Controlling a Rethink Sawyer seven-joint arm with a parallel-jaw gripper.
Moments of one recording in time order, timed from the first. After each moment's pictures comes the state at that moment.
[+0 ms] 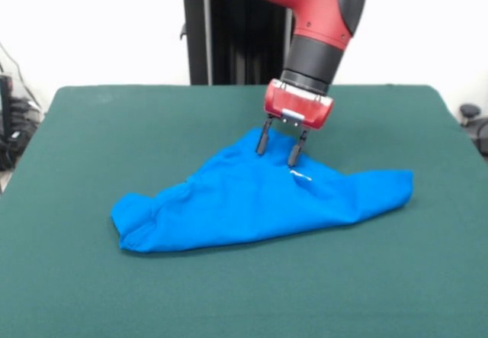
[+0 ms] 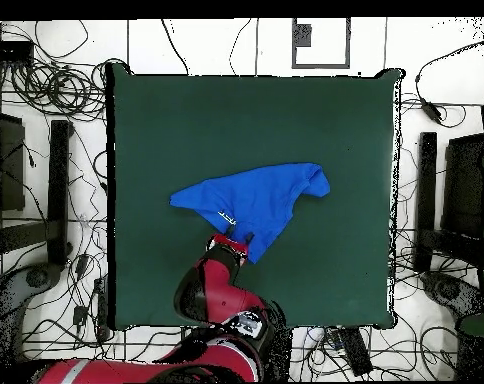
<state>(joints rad) 0.17 -0.33 -0.26 2.04 0.26 -0.56 1.91</state>
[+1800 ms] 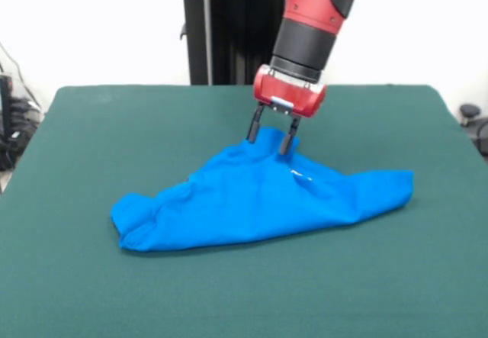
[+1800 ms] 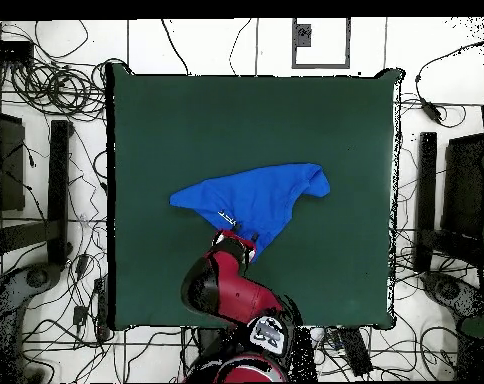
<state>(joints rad) 0.10 -0.45 -0.24 2.04 0.26 -0.36 1.91</state>
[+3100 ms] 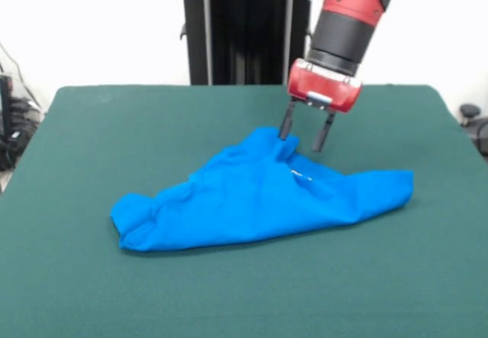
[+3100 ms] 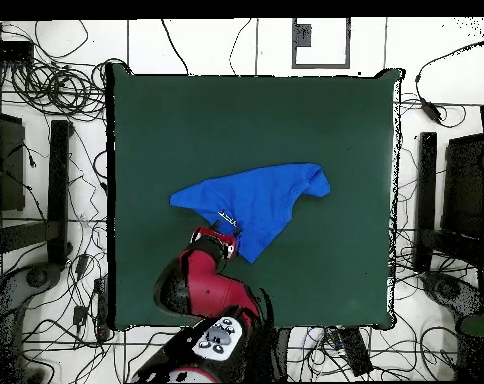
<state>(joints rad) 0.28 -0.43 -0.34 1.97 0.26 -0.30 1.91</state>
